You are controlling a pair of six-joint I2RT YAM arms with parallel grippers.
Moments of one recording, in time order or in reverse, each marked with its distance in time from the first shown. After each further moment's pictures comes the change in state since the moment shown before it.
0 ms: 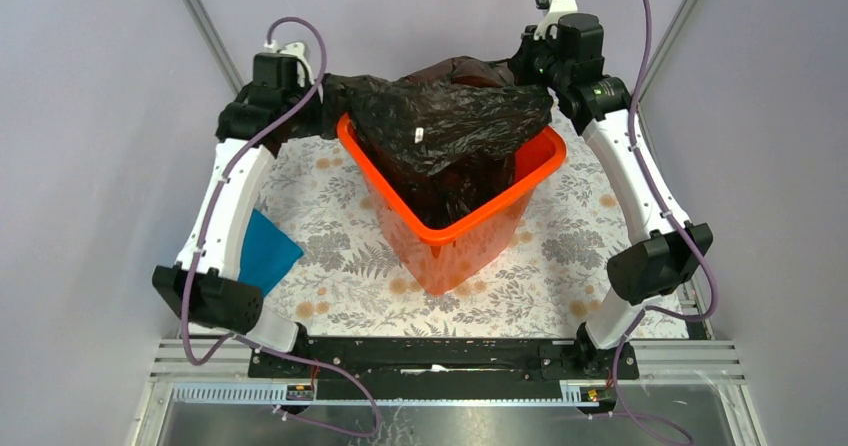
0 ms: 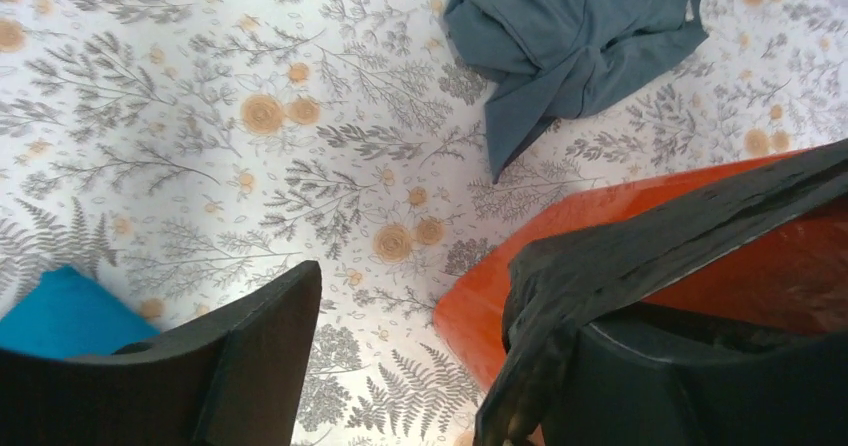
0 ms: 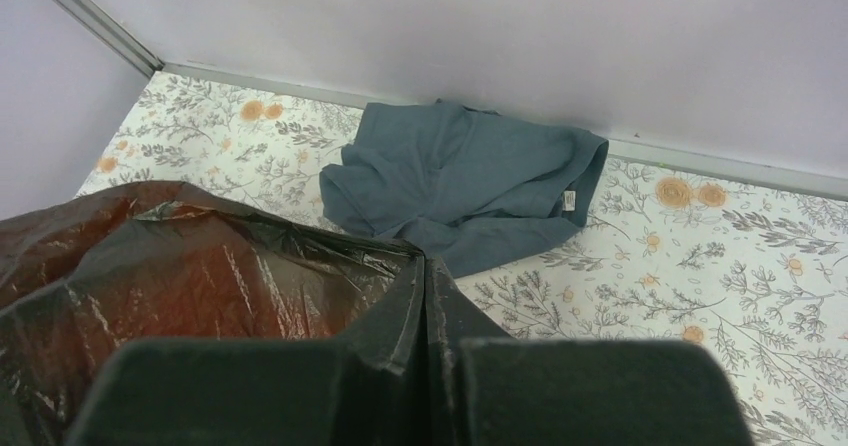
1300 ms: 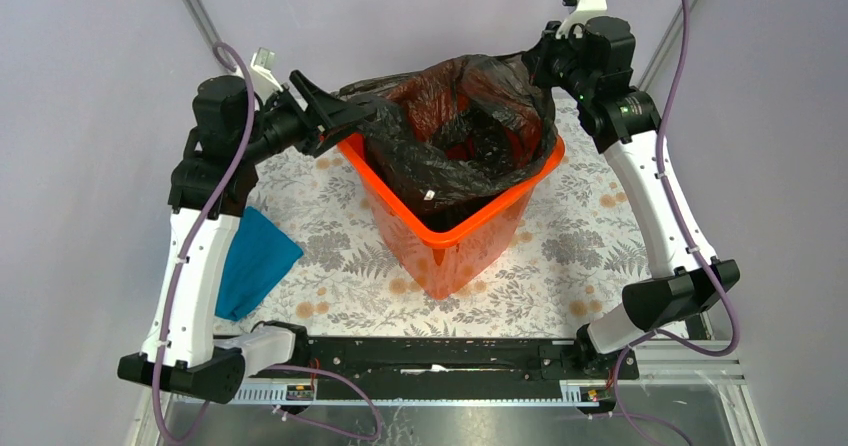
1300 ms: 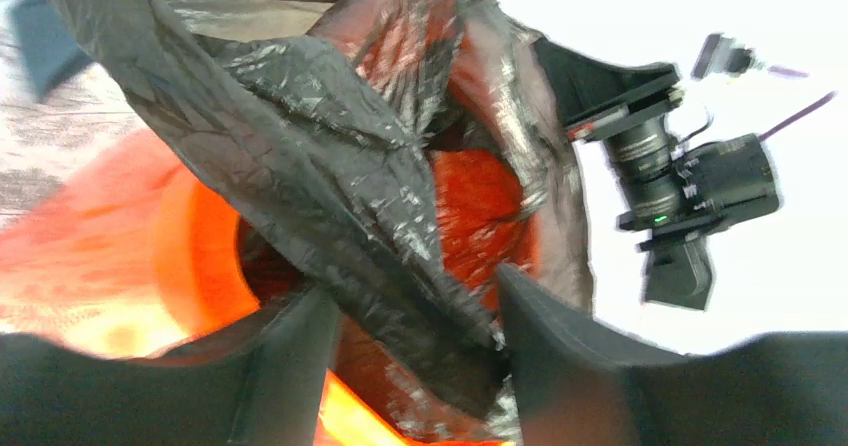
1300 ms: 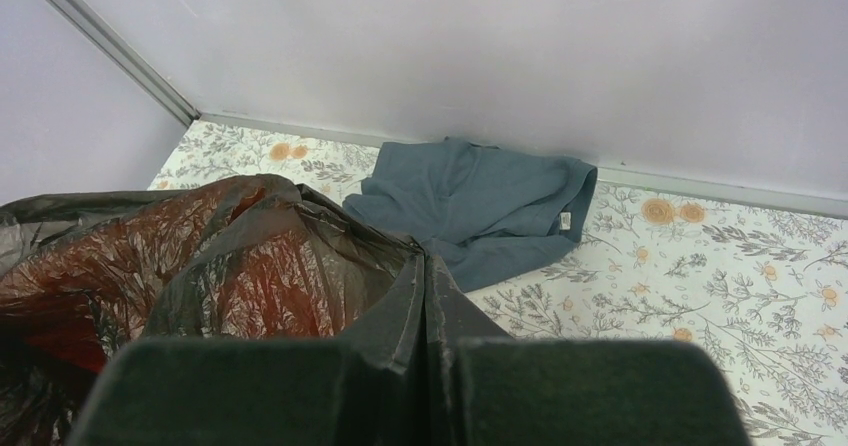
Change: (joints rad) left arm 0.008 -0.352 -0.122 0.170 0.503 -0.647; right arm -0.001 -0.172 -0.066 0.007 0.023 0.034
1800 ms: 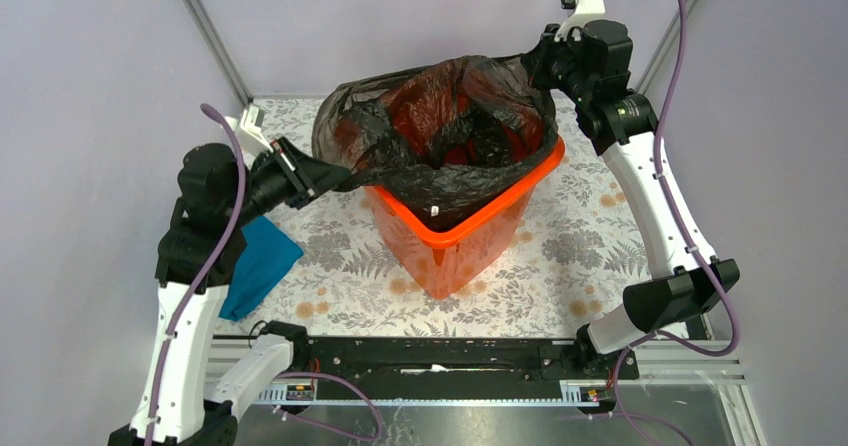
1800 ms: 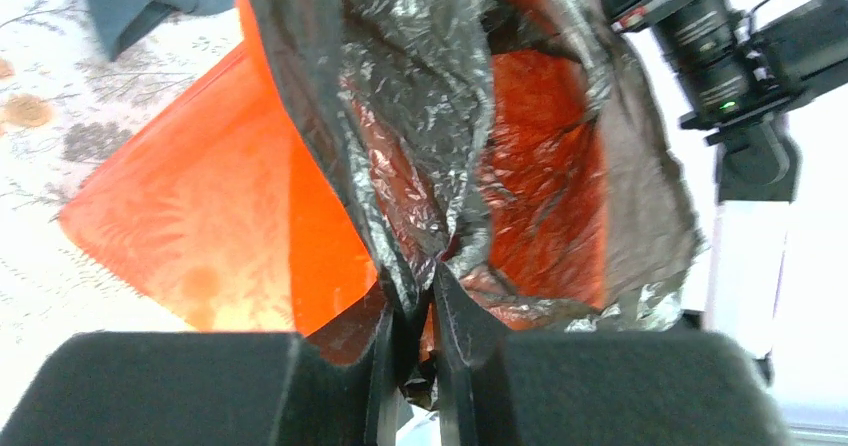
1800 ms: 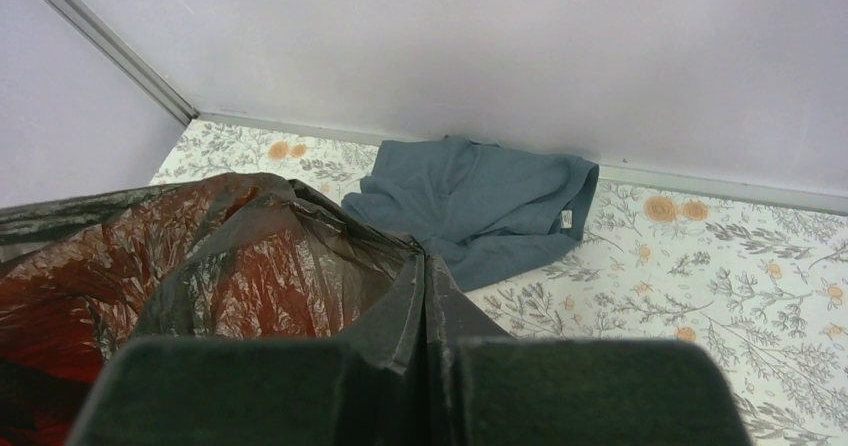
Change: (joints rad) left arm -0.001 -0.287 -0.278 0.009 0.003 0.100; right arm 0.000 -0.008 -0.040 0.027 0.006 0.002
